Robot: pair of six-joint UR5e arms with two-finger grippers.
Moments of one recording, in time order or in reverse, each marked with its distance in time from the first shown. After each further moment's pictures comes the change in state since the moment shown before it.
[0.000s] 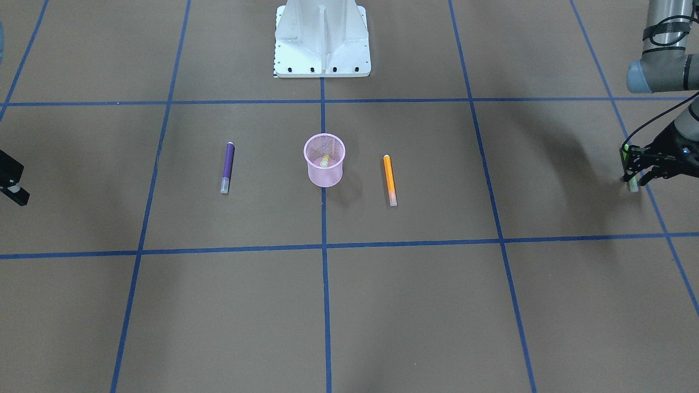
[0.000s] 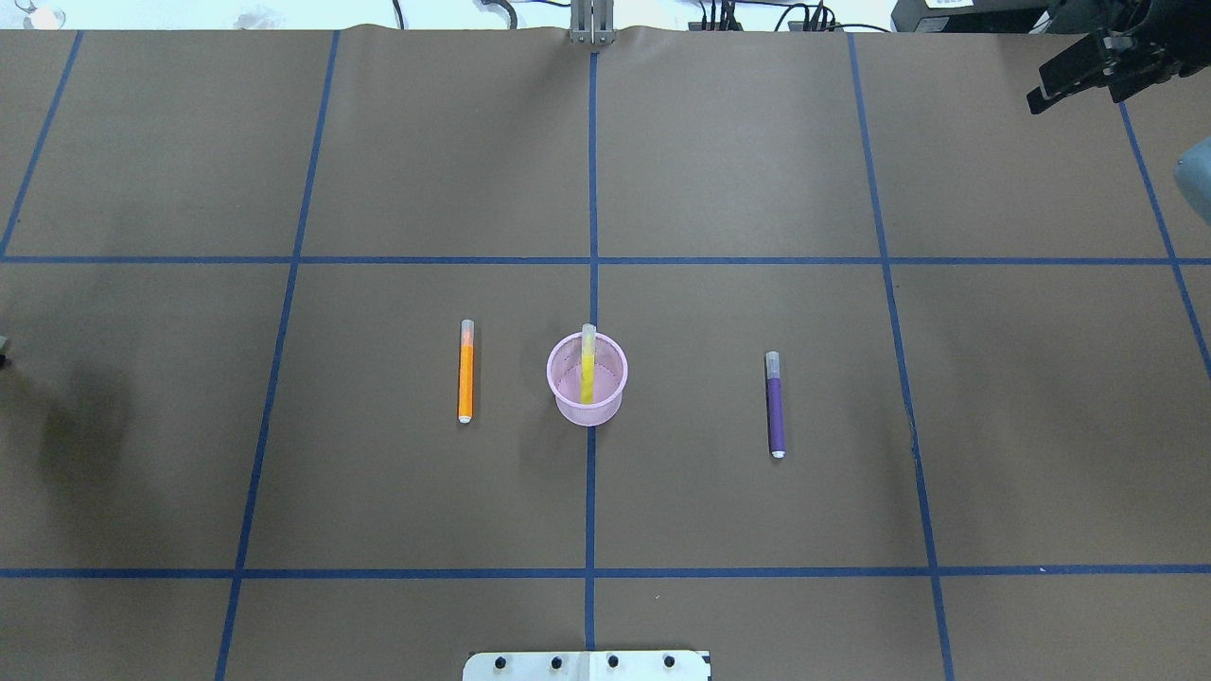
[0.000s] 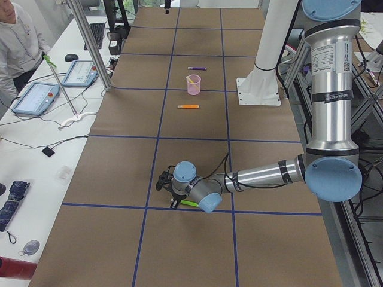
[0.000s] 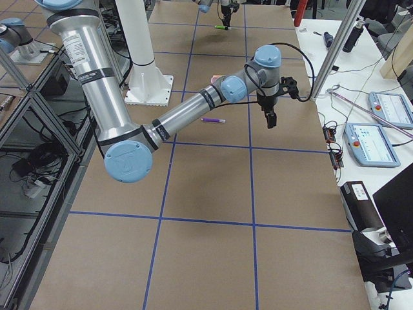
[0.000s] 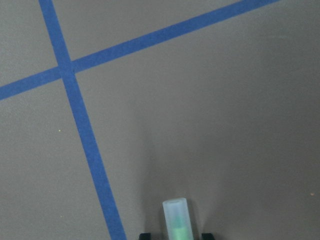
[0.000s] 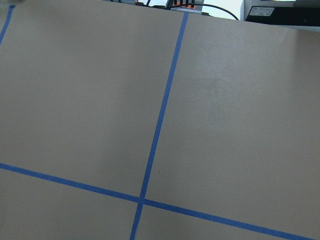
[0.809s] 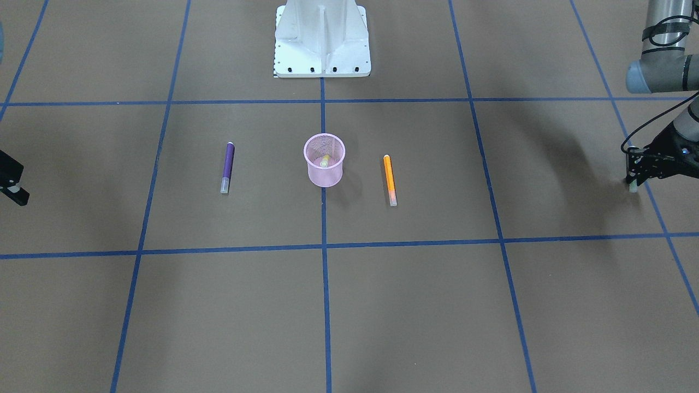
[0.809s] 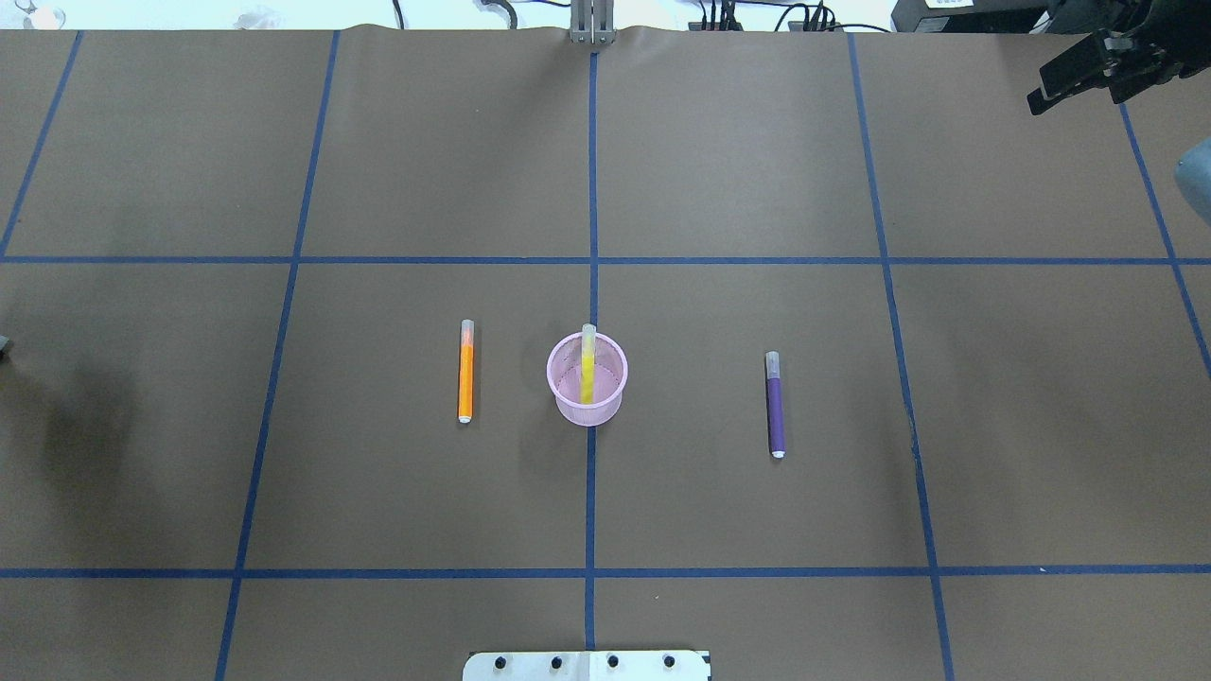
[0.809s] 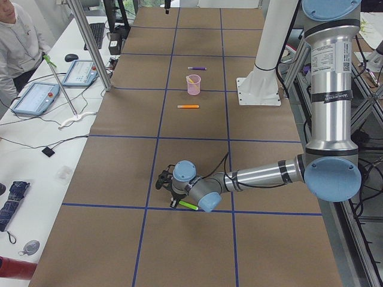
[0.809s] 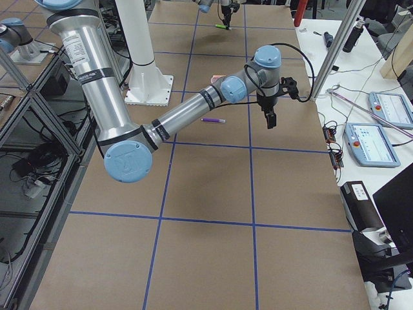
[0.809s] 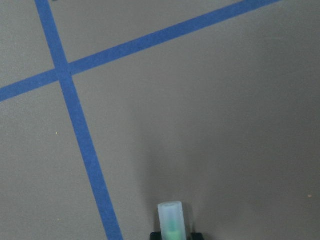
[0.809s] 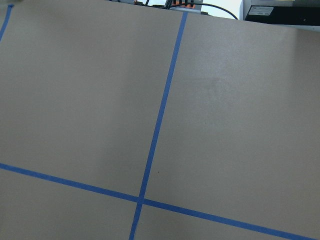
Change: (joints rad) left arm 0.002 -0.004 -0.006 0.000 -0.003 0.000; right arm 0.000 -0.001 0.000 0.000 0.001 0.000
